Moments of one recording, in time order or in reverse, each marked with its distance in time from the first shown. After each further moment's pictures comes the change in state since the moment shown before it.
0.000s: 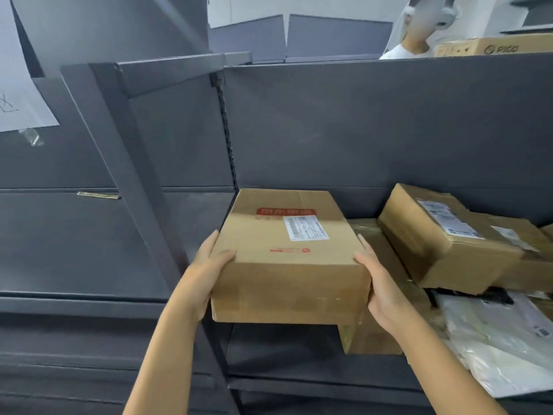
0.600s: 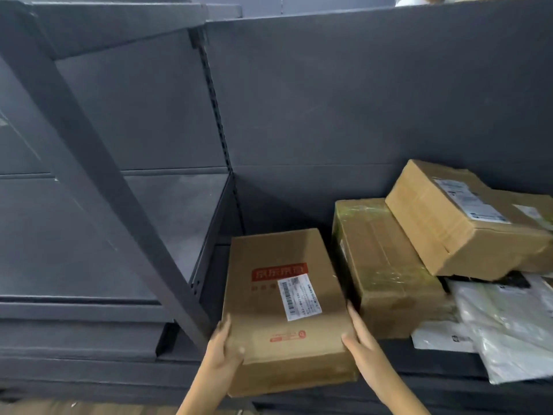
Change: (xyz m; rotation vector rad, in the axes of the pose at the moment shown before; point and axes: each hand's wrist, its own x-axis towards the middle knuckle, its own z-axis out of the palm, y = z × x) left_hand -0.017 -0.165 -0.009 0.462 -0.120 -0.218; right_hand -0.022 0.134 -0.024 -0.348 -0.081 0.292
